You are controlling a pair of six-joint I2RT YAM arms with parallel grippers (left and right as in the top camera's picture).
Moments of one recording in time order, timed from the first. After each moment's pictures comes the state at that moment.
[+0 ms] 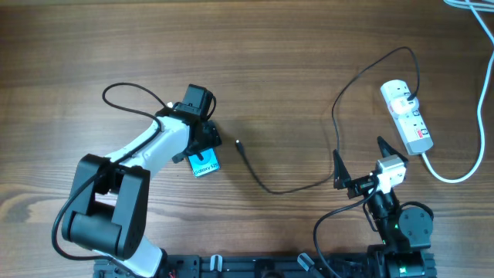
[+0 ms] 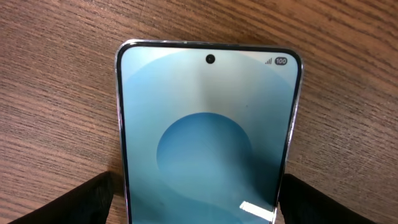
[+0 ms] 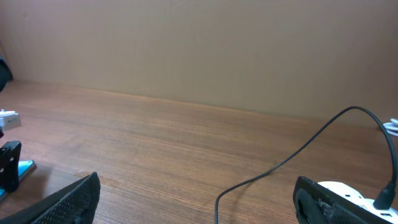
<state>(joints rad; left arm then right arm) -0.31 1.76 0.96 -0.62 -0.10 -0.70 0.07 0.02 0.01 0.01 -0.21 -0.03</state>
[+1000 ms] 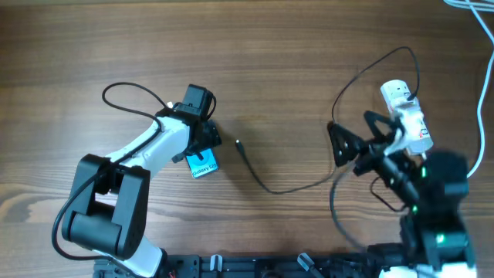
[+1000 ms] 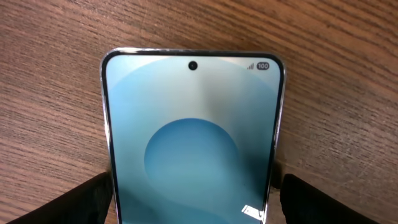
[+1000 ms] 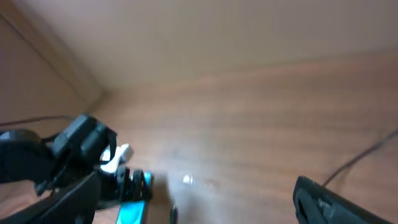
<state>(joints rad) -0.31 1.76 0.96 -0.61 -0.11 -0.70 0.07 0.65 0.65 -0.30 -0.45 0.30</state>
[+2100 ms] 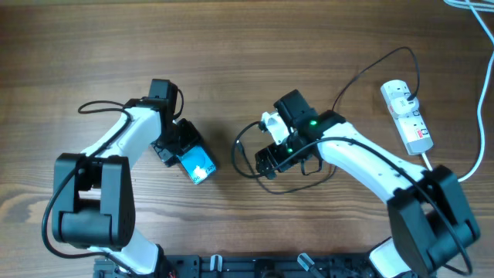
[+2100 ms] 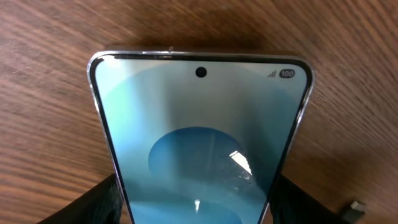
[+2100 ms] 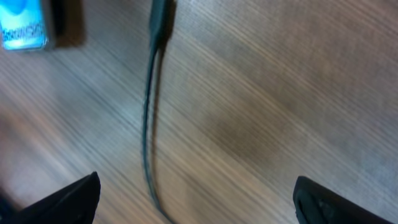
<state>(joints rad) -0.10 1.78 1.02 -0.78 0.21 -0.71 0.56 1.71 1.03 -0.66 -0.31 0.00</state>
